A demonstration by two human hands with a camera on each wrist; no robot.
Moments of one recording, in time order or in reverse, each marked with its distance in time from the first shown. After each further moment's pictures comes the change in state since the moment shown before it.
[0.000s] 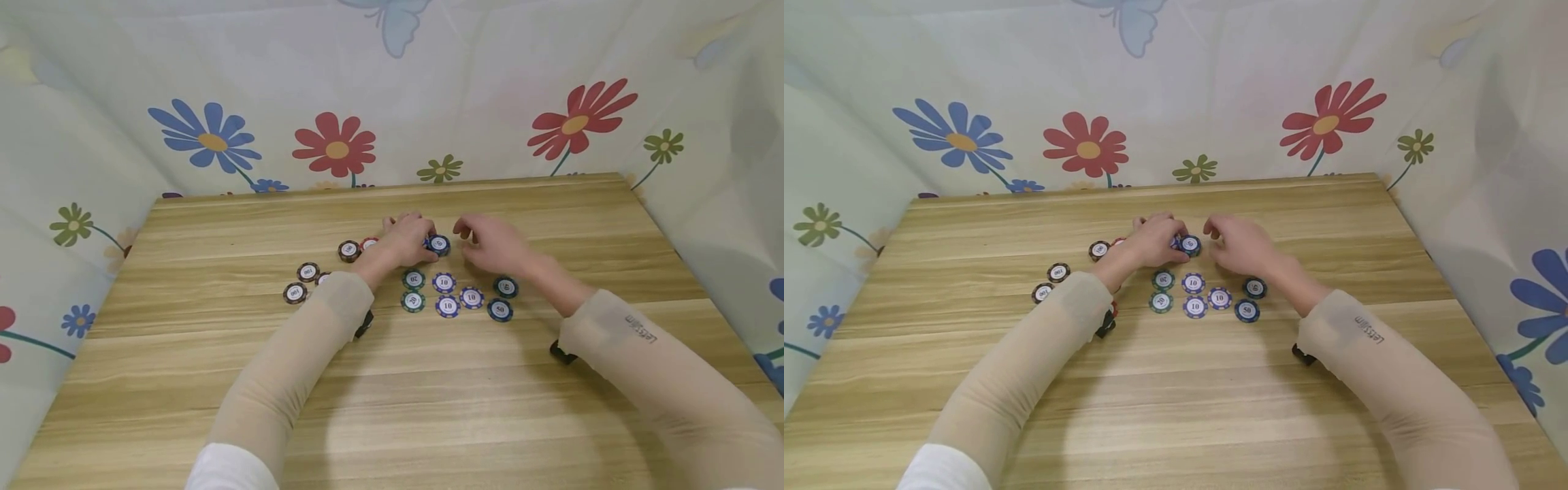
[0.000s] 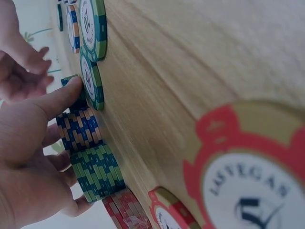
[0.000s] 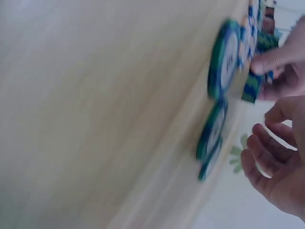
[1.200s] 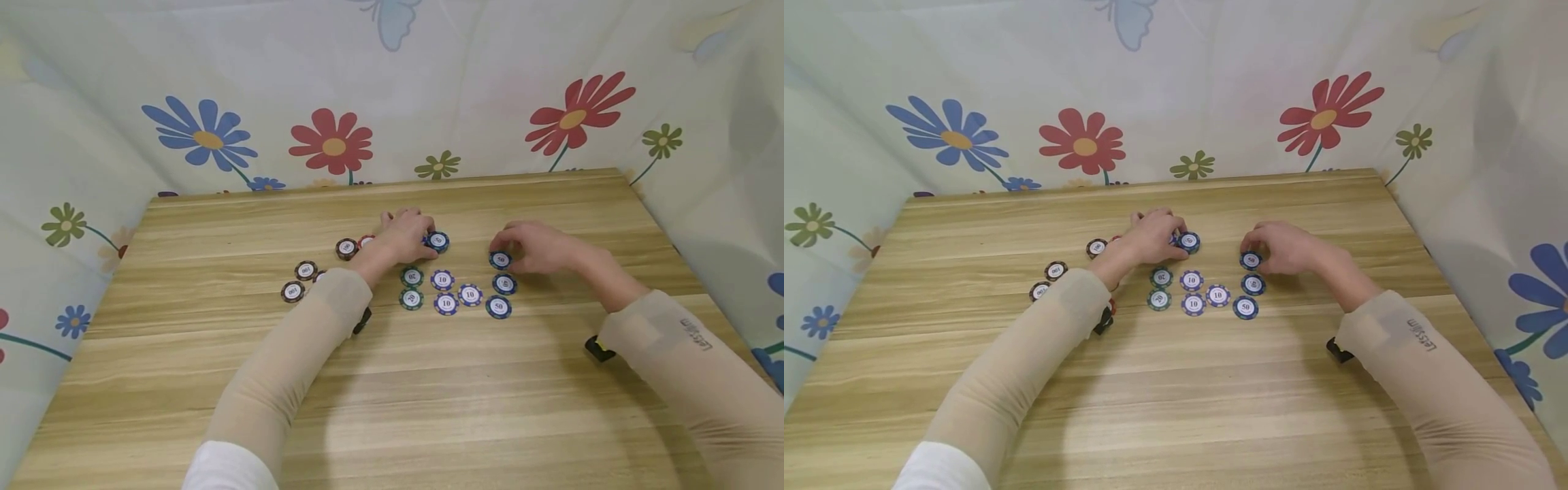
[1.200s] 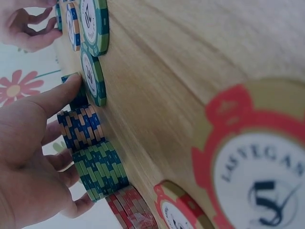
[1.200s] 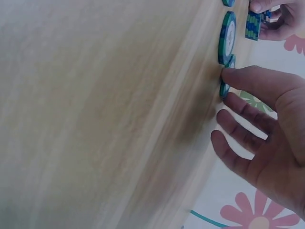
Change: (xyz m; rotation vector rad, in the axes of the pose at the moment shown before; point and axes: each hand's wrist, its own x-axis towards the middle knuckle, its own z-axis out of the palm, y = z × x) left_hand -0.003 0.001 -0.002 0.010 0.015 0.020; right_hand -0.040 0.047 -0.030 -0.059 -0.249 -0.004
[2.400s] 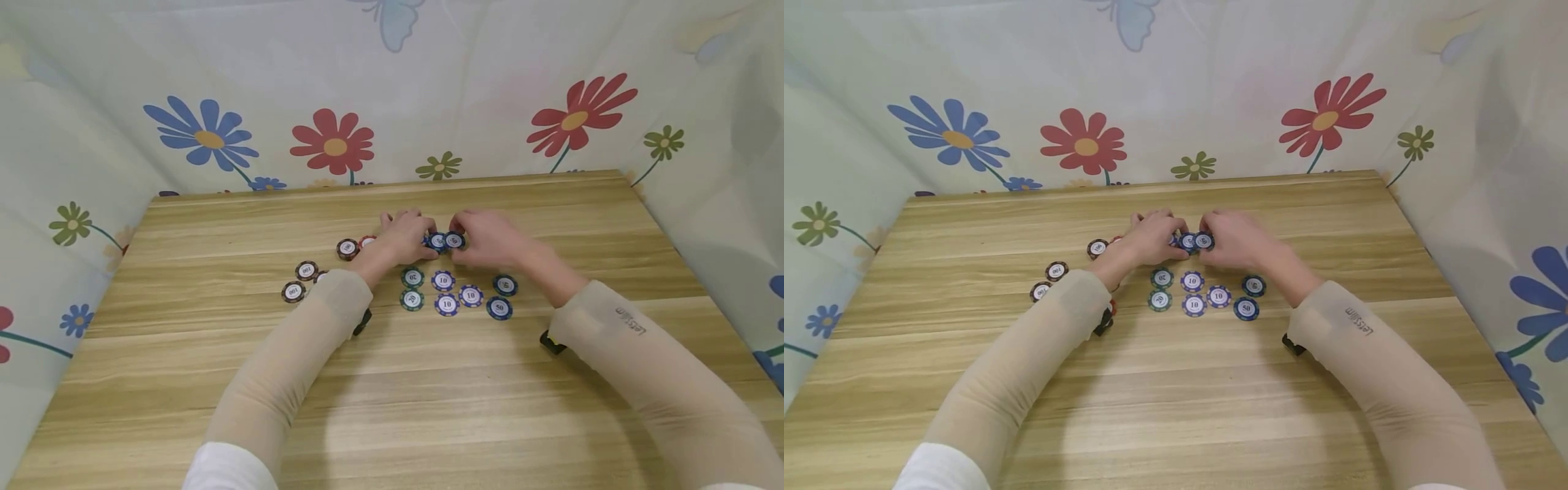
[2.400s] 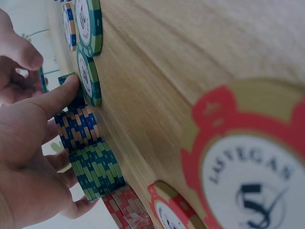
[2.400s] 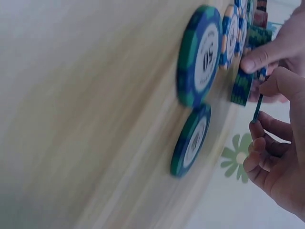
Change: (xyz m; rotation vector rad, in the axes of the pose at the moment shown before) left_hand 0.001 0.001 0.001 0.021 -0.003 -0.016; right_hand 0.052 -0.056 0.007 -0.093 0.165 0.032
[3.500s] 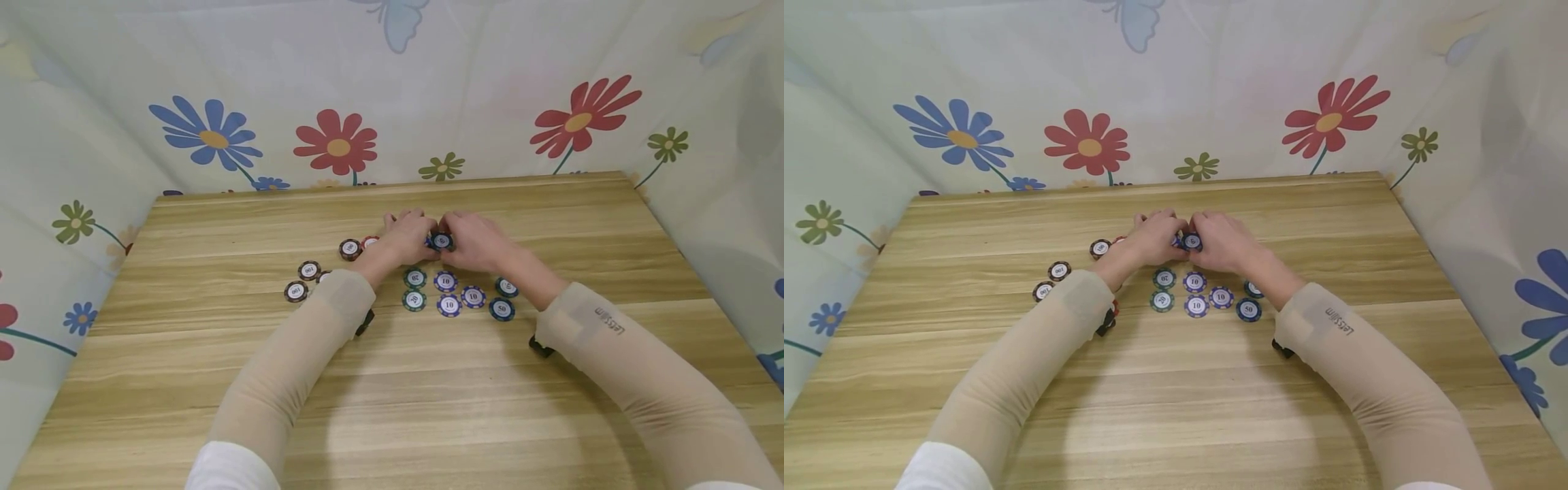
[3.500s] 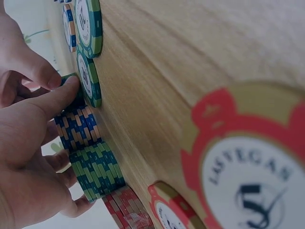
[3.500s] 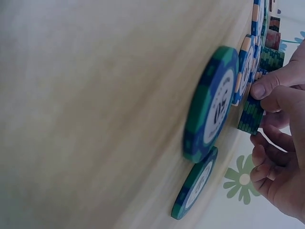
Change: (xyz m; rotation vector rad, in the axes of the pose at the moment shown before) left_hand 0.000 0.000 -0.001 0.008 0.008 0.001; right_hand 0.016 -0.013 0.017 -0.013 0.063 -0.040
